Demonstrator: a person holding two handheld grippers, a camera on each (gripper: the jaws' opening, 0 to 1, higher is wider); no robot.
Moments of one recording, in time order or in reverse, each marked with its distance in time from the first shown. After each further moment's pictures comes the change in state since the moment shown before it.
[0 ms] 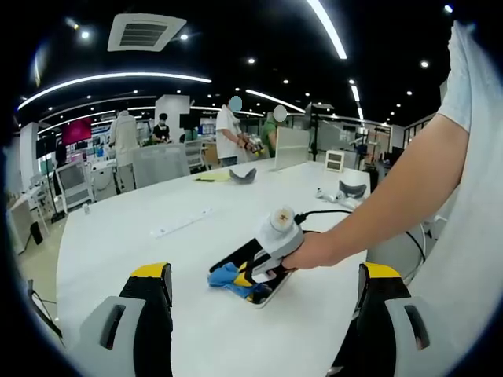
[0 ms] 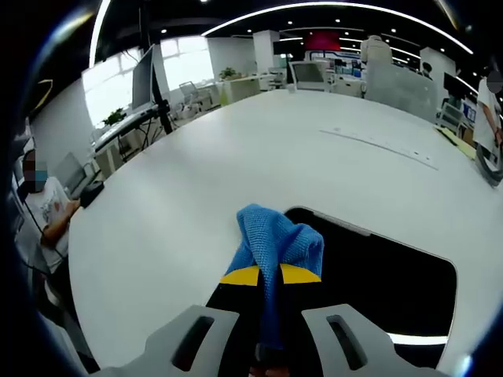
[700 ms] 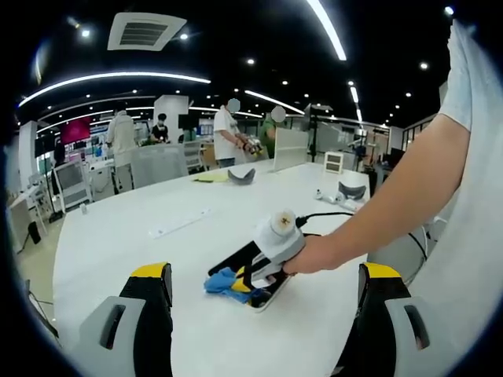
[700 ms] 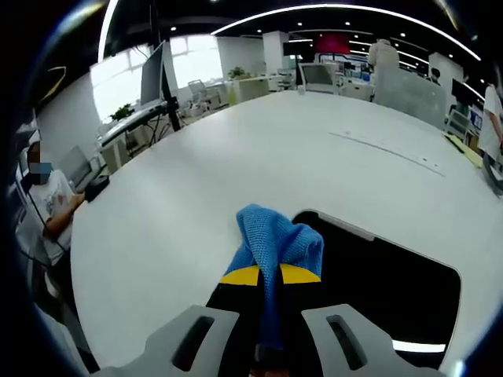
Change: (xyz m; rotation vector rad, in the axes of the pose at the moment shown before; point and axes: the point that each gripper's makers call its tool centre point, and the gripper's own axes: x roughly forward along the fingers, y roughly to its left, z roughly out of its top) left arm 0.011 0.003 0.000 -0.003 -0.005 -0.010; right arm 0.002 0.005 0.001 -0.028 -0.005 0.029
